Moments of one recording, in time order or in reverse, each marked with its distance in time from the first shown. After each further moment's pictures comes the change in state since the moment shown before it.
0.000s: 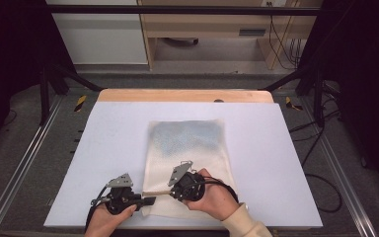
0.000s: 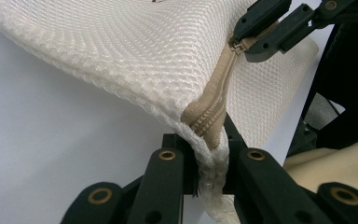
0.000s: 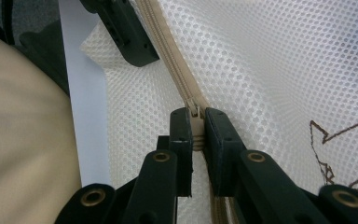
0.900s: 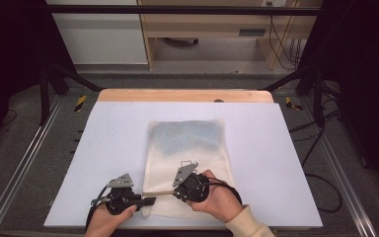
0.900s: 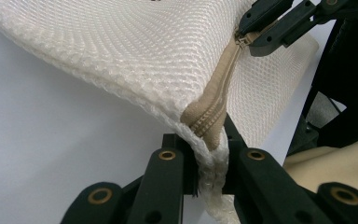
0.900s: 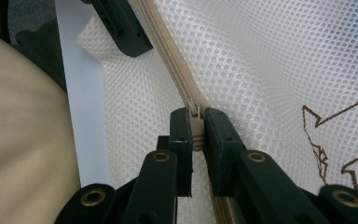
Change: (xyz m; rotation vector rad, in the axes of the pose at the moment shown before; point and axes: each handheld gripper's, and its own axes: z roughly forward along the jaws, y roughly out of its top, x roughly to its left) left arm -0.001 0.000 0.000 0.004 0.001 0.006; right arm -0.001 -0.010 -0.005 -0.015 -0.015 0.013
